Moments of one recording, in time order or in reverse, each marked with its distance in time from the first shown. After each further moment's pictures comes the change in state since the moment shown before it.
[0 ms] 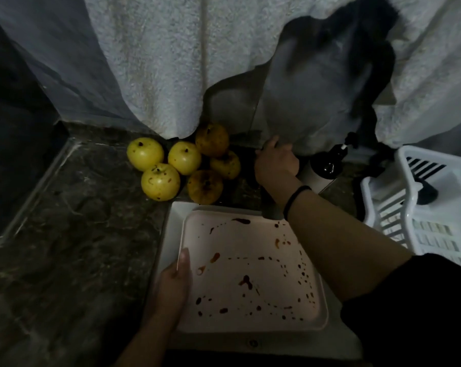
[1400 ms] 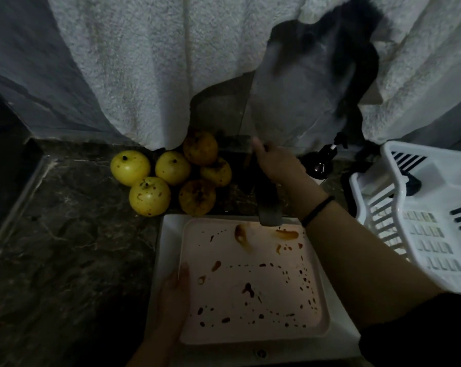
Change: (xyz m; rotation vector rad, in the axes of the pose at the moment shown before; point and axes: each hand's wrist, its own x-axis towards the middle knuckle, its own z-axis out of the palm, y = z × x) left_hand 0.011 0.013 -0.002 -0.089 -0.138 0.038; right_hand 0.004 0.022 -0.019 0.427 -0.057 -0.016
